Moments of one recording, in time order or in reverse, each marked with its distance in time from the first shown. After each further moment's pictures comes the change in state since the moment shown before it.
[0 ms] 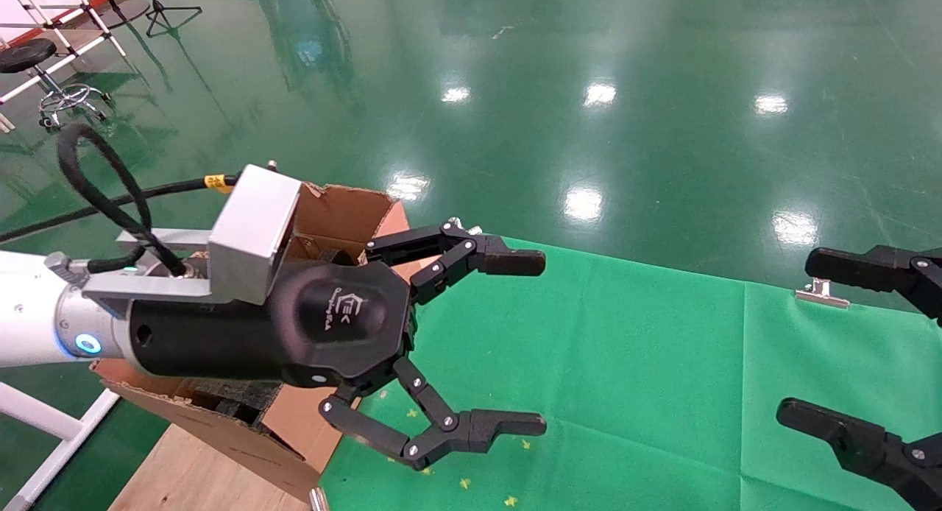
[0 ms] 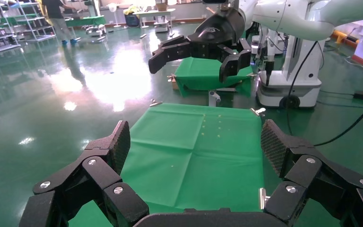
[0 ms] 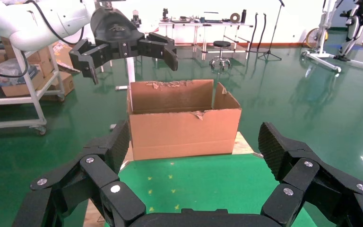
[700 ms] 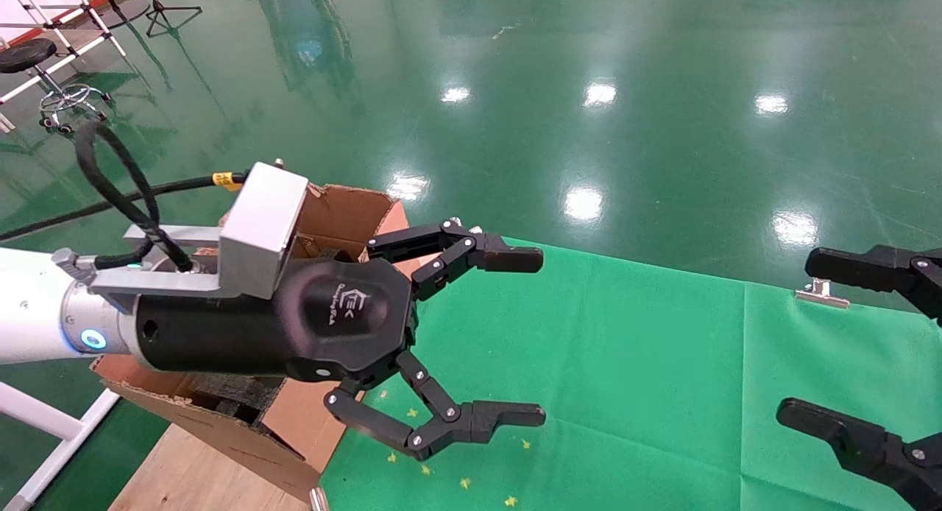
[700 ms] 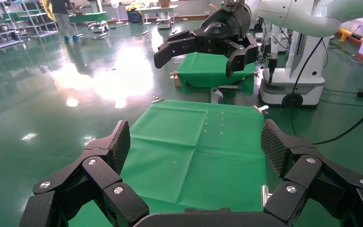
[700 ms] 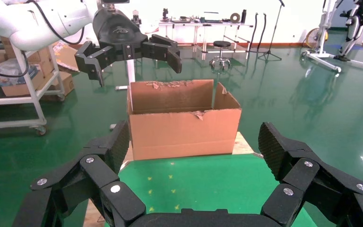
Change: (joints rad) left arm -0.013 0.002 0.008 0.014 0.018 -0.004 -0.005; right arm 0.000 0.000 0.000 0.000 0.000 0.000 0.000
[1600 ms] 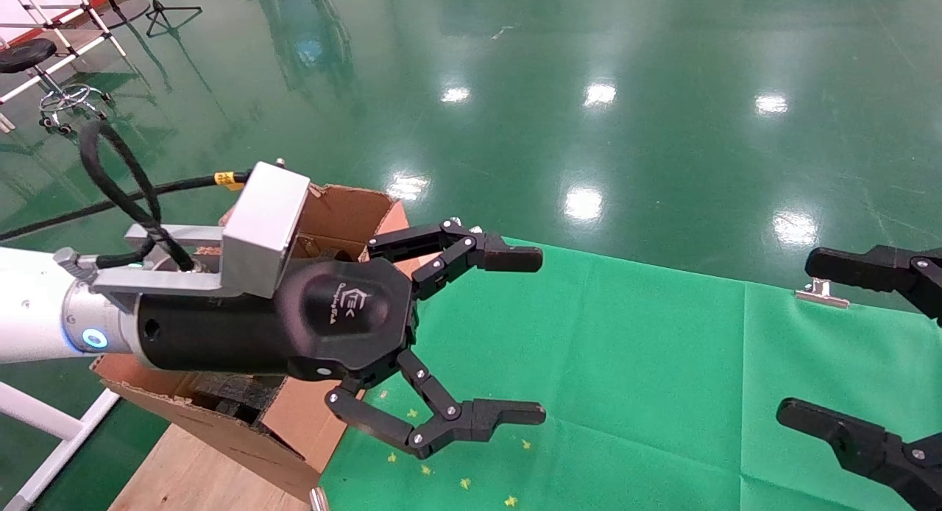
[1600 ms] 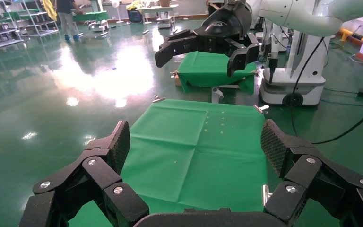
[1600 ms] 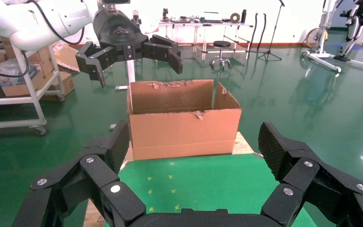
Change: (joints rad) left arm -0.003 0.001 0.002 0.003 0.003 -0.001 -0.001; right arm 0.000 0.000 0.000 0.000 0.000 0.000 0.000
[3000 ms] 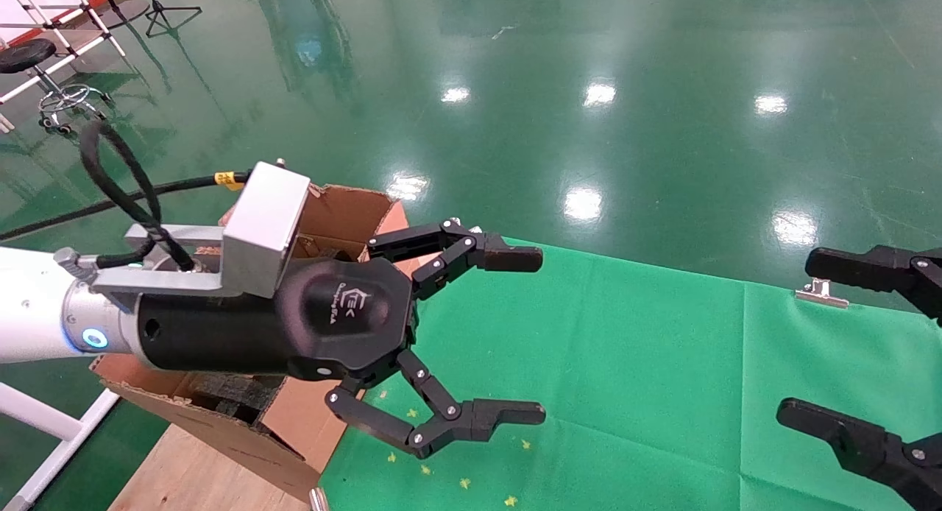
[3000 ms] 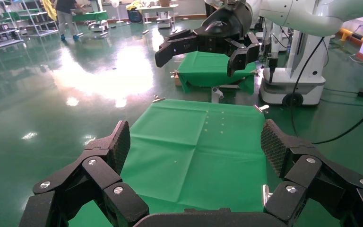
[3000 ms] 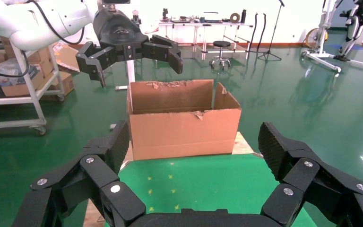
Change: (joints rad) left arm -0.001 0.000 0.000 0.000 0.001 0.000 0.000; right arm 0.000 0.000 0.000 0.000 0.000 0.000 0.000
